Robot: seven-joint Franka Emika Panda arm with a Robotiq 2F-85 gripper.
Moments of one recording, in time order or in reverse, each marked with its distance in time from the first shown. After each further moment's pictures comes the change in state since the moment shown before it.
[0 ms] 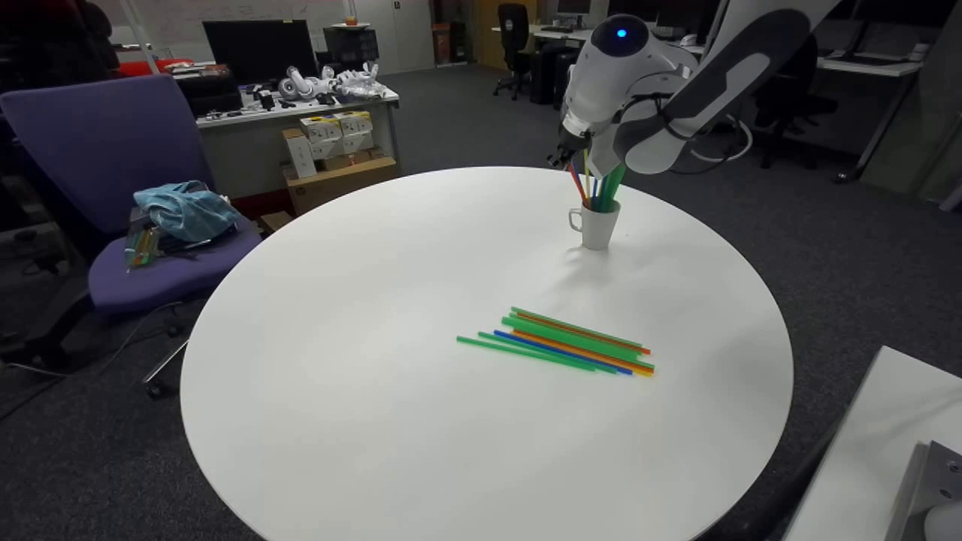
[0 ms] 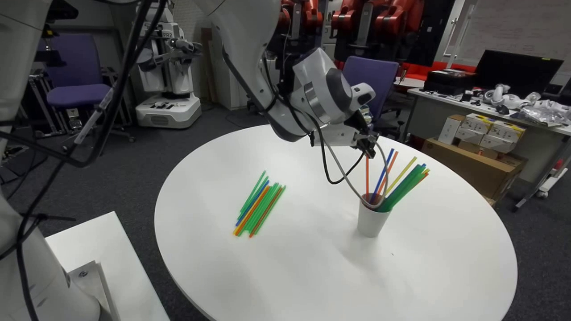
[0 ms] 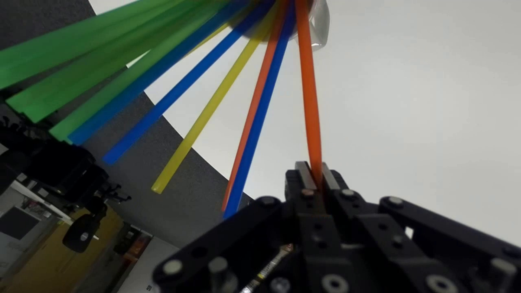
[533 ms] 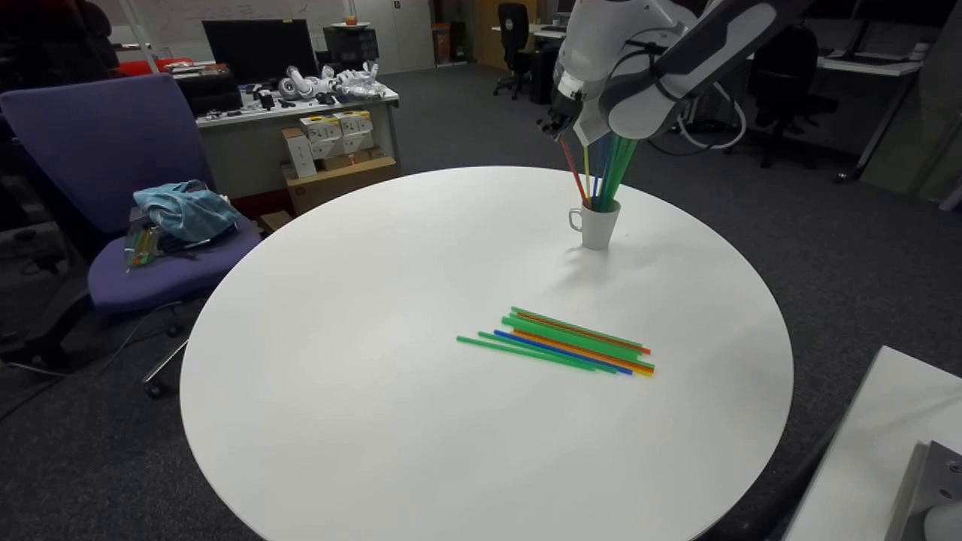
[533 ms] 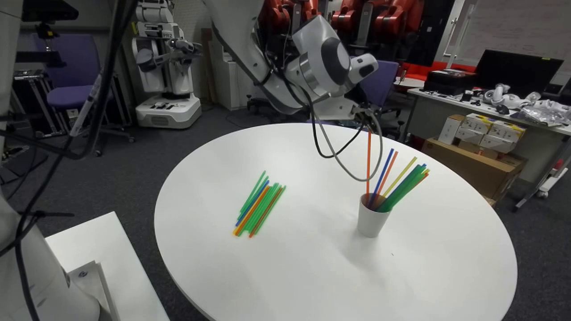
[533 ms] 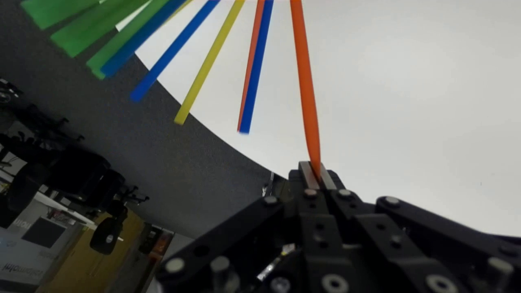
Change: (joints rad) arm -0.001 -0.095 0.045 0.019 0.125 -0.075 -0.023
